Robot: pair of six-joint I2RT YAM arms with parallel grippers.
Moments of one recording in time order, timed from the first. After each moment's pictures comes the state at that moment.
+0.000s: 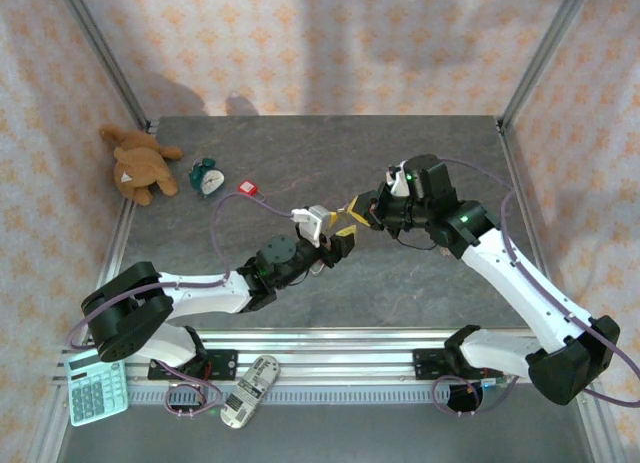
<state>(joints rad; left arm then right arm) -0.91 1.43 0.57 0.85 -0.18 -0.26 0.56 1.14 1.15 -0.61 -0.47 1.14</state>
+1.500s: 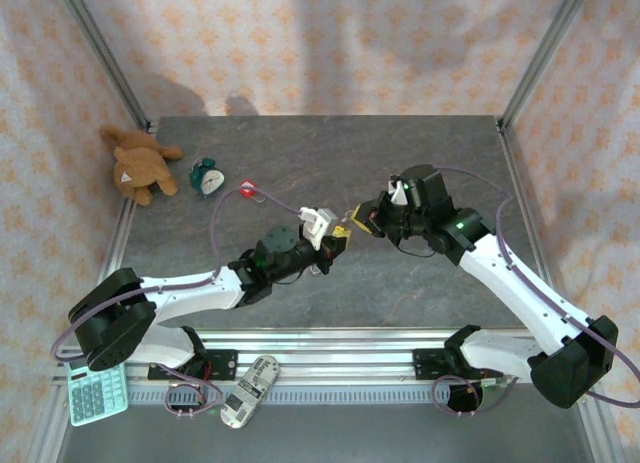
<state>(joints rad) -0.86 1.35 0.63 0.54 0.06 -0.21 0.56 1.12 1.07 -0.59 -0.40 1.13</state>
